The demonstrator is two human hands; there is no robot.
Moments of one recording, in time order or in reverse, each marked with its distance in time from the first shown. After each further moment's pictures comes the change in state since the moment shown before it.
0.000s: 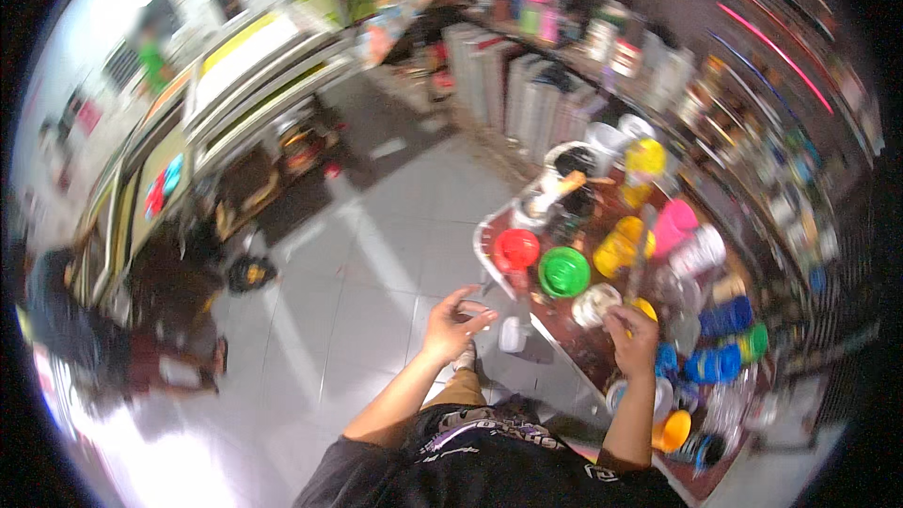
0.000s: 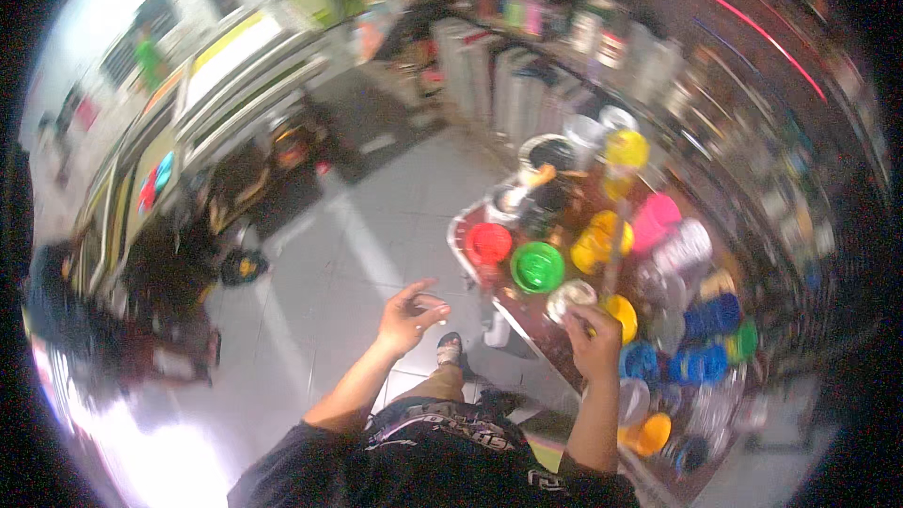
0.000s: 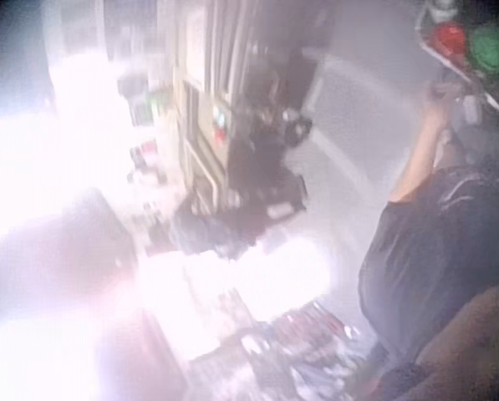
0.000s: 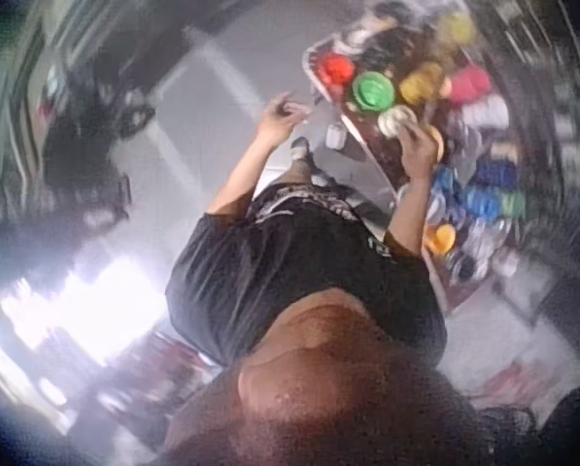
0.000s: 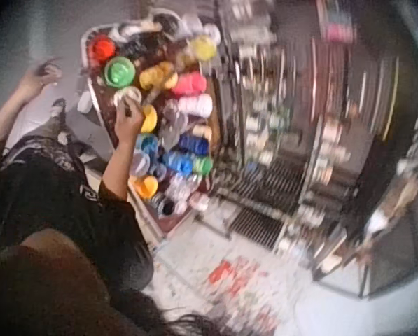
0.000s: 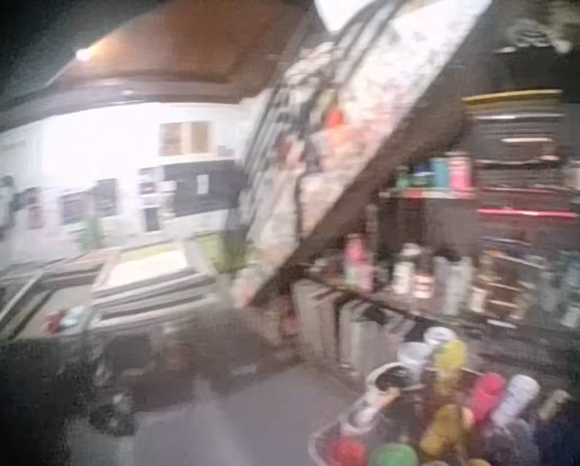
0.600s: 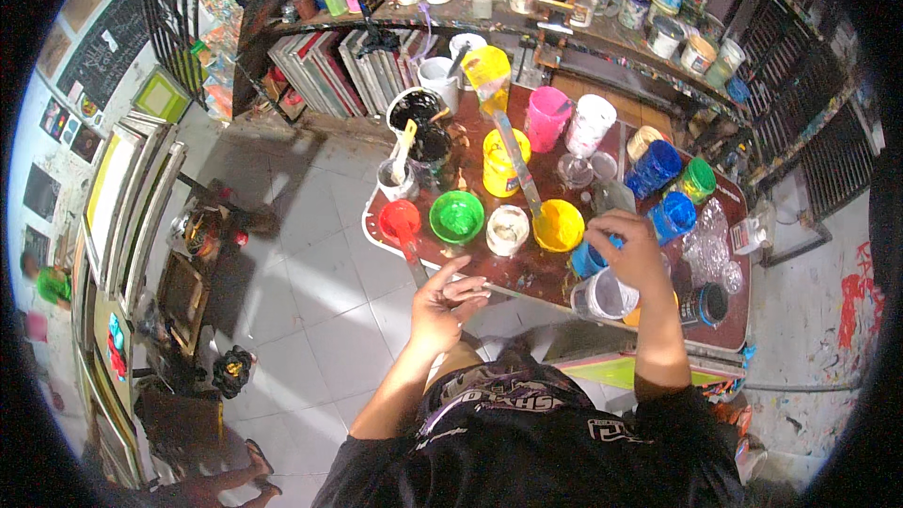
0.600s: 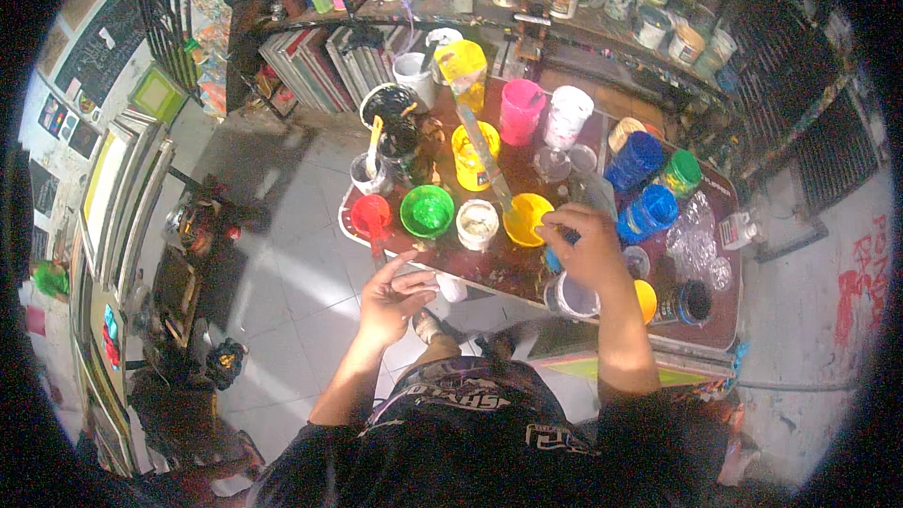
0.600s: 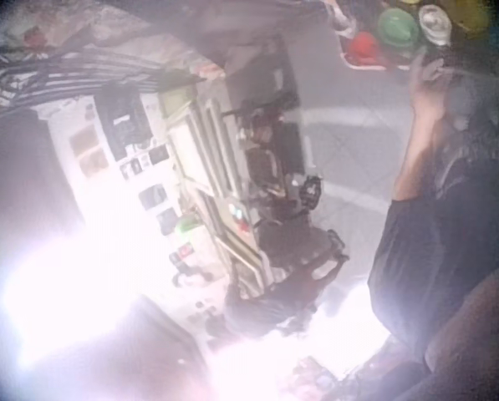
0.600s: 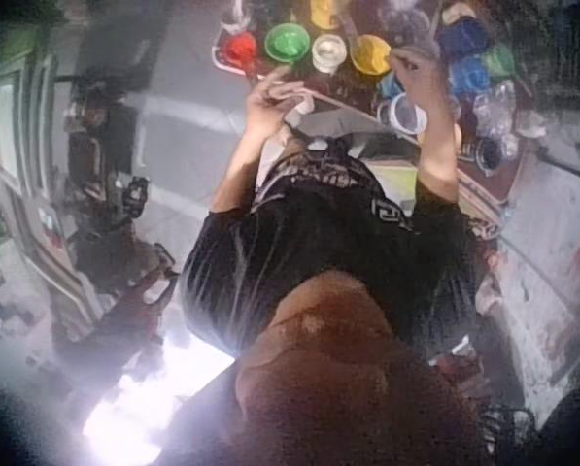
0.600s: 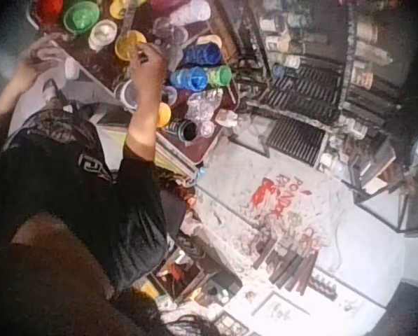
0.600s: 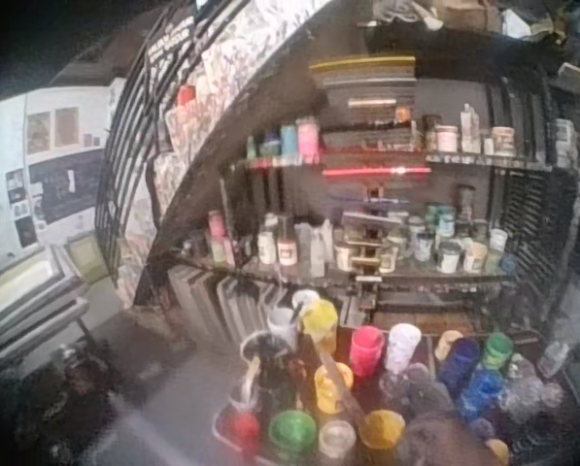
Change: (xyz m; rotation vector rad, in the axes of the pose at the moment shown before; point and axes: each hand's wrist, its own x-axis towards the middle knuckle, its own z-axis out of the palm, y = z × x) left_hand -0.011 0.004 0.110 -0.111 -0.544 -0.054; right_hand -0.034 -0.008 -0.110 -0.343 0.169 0.023
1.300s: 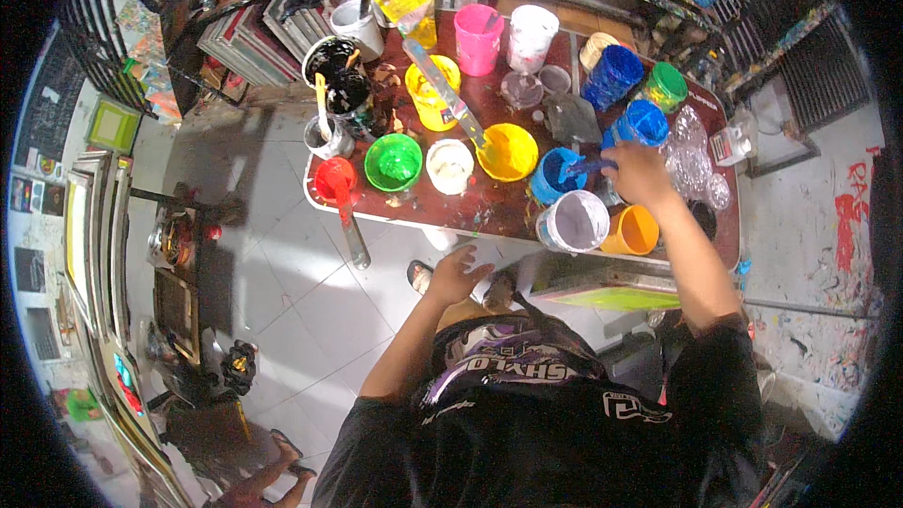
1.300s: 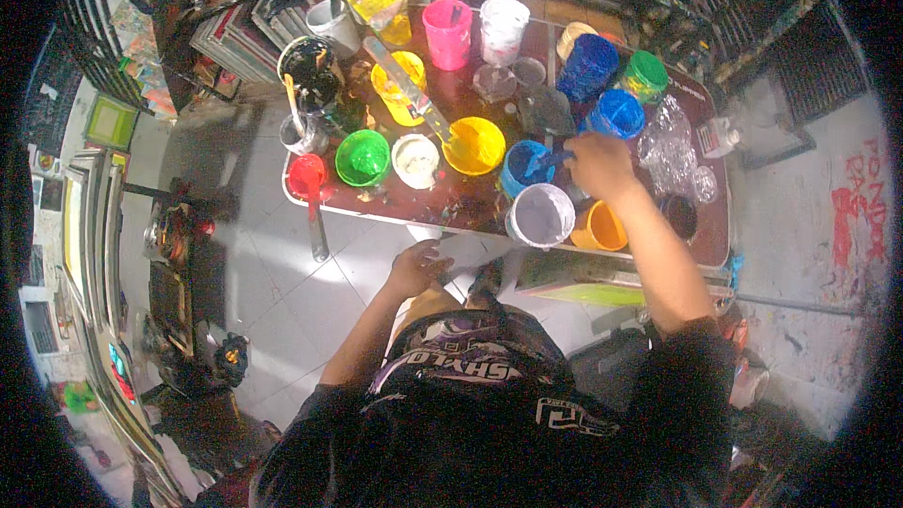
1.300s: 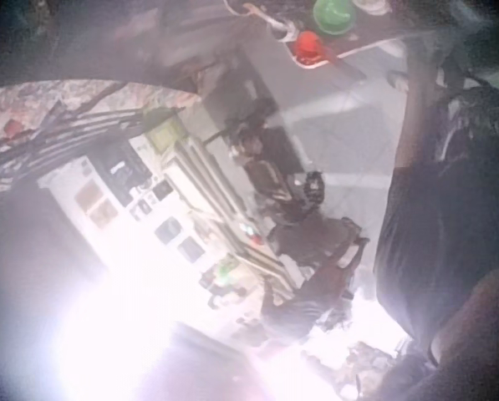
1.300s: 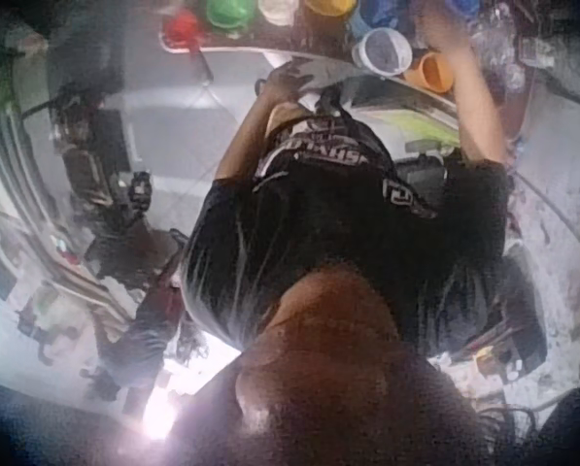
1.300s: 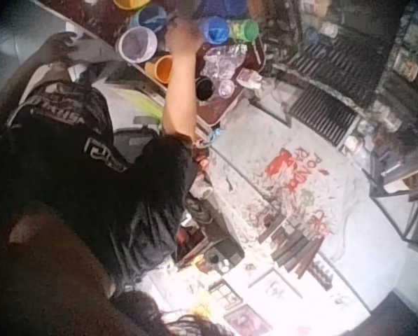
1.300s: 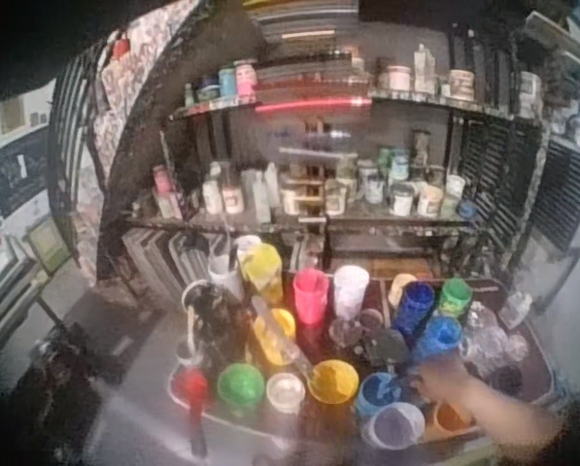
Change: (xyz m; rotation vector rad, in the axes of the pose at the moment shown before) left_hand 0.022 -0.179 0.002 0.772 -0.264 -0.307; right_hand -0.031 0.123 -0.052 -0.720 -0.323 0.251
